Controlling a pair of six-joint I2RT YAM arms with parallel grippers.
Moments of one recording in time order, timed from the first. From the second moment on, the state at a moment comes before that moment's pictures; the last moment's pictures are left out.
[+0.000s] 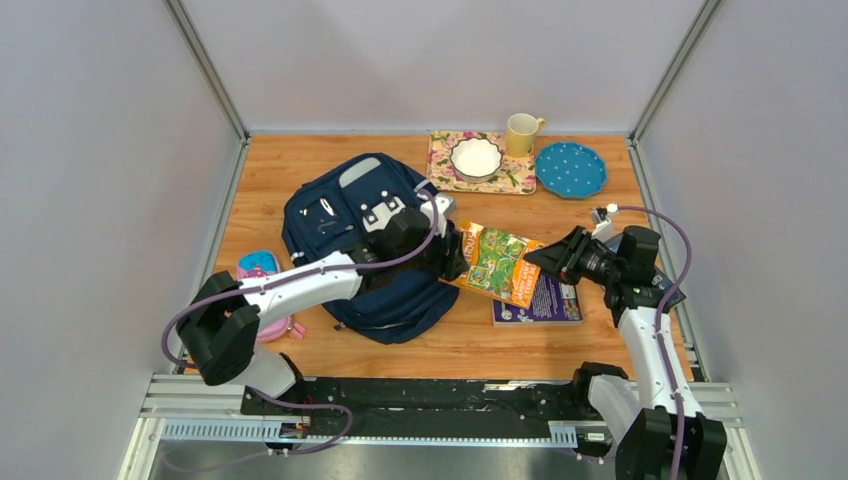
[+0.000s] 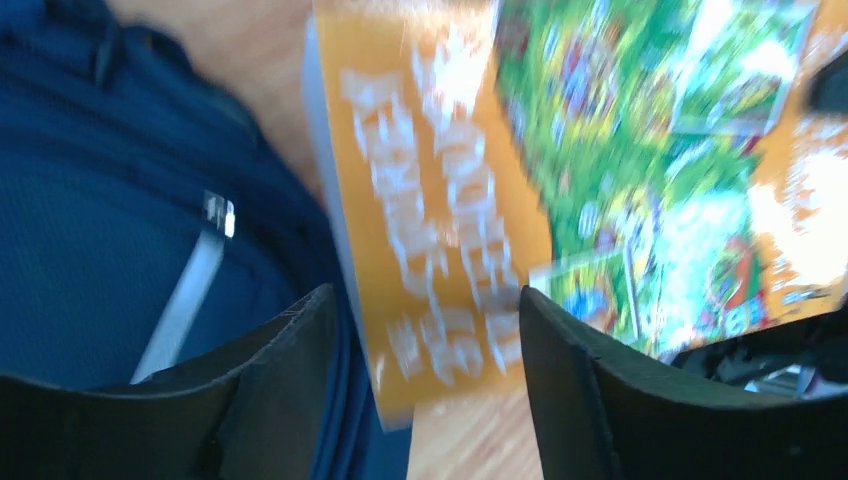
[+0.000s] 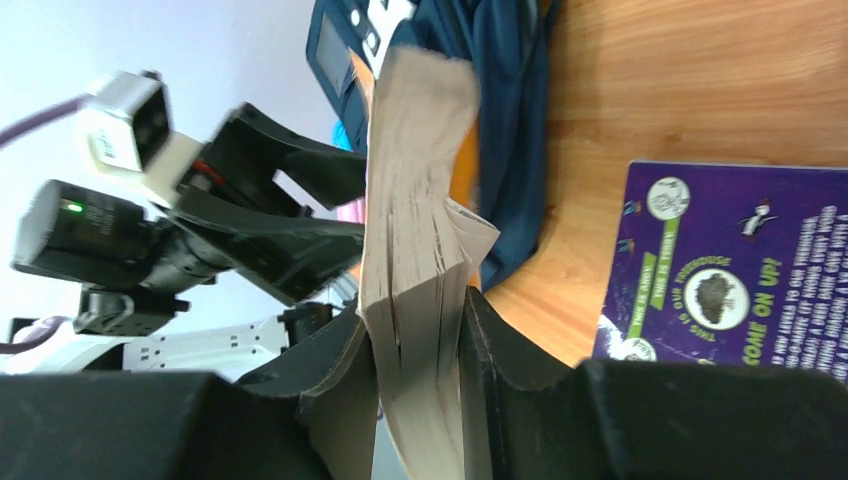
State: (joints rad) left arm -0.87 1.52 1.03 -0.04 0.08 -0.42; right arm -0.17 0.88 0.54 -0.18 -0.95 0.76
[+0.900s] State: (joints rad) left arm -0.61 1.21 0.63 0.47 0.50 -0.78; right arm -0.09 0.79 0.55 0.08 -1.12 0.97
